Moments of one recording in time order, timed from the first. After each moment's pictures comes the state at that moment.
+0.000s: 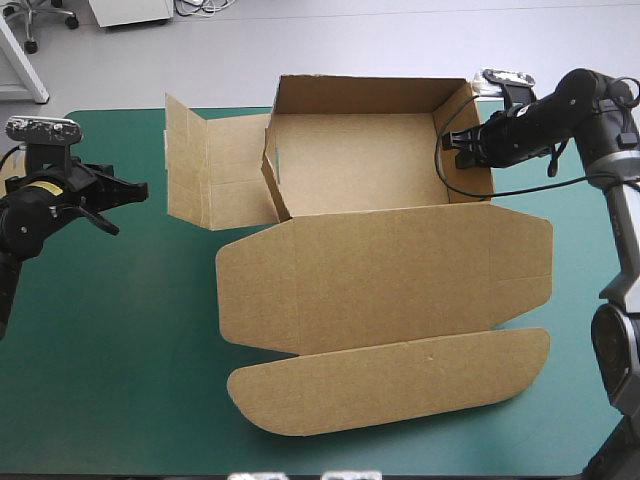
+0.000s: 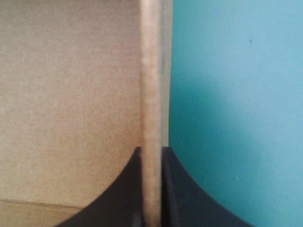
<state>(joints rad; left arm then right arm) 0.09 1.21 -1.22 -0.19 0.63 0.26 0.03 1.79 -1.89 0.42 1.24 -0.17</state>
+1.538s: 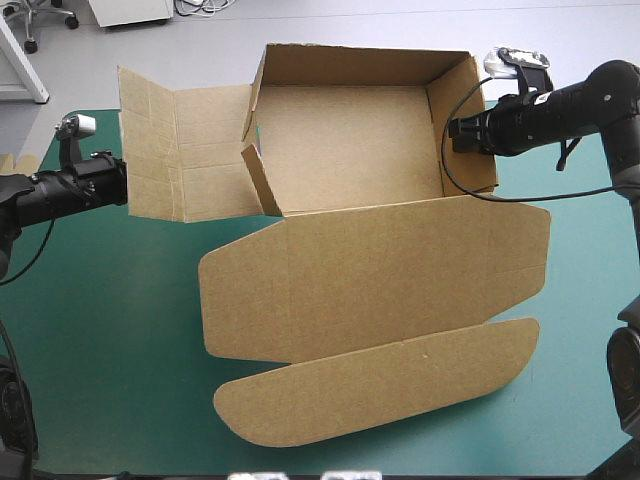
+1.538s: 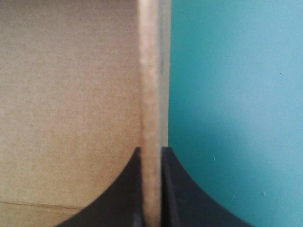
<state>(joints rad) 0.33 1.53 -1.26 -1.24 1.09 0.93 0.01 1.69 -1.89 0.54 1.24 -0.23</state>
